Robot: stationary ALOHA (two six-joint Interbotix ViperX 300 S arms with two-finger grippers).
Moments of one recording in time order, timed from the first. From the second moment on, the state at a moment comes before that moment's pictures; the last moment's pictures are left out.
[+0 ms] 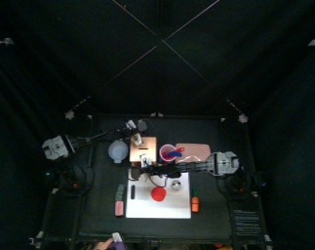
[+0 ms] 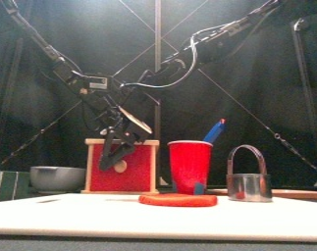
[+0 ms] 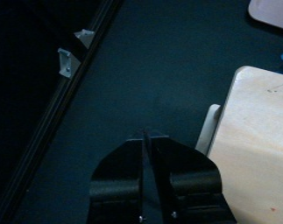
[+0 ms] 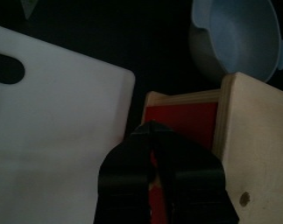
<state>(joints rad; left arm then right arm) 0.58 0.11 0.54 0.35 0.11 -0.09 -0.07 0.45 0.06 -0.57 0.38 0.02</state>
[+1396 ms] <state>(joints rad) 0.33 -0.32 0.92 0.12 -0.68 -0.09 0.16 -0.11 0.55 -0.26 0.77 0.03</state>
